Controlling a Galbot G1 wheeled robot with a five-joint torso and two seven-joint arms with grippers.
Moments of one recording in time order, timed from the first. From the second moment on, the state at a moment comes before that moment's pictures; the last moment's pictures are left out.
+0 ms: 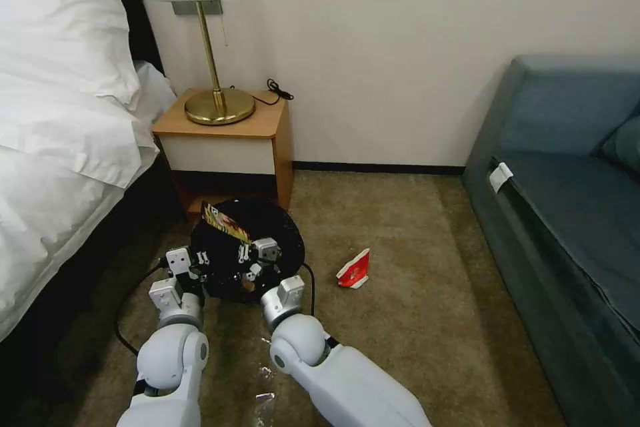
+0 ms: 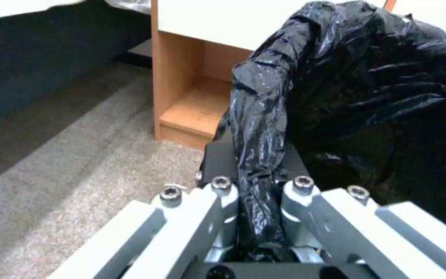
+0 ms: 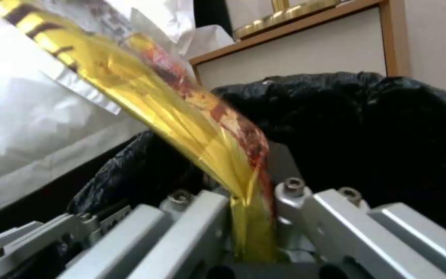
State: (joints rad) left arm 1.31 -1.51 -0.62 -1.91 -0.21 0.28 -0.16; right arm -0.86 1.54 -0.37 1.43 0.44 0.23 0.29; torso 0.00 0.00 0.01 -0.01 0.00
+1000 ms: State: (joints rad) left arm 1.33 -1.51 -0.60 -1.94 -0.20 0.28 -0.16; right arm -0.70 1.41 -0.42 1.53 0.87 -0.09 0.41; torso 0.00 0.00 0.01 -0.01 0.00
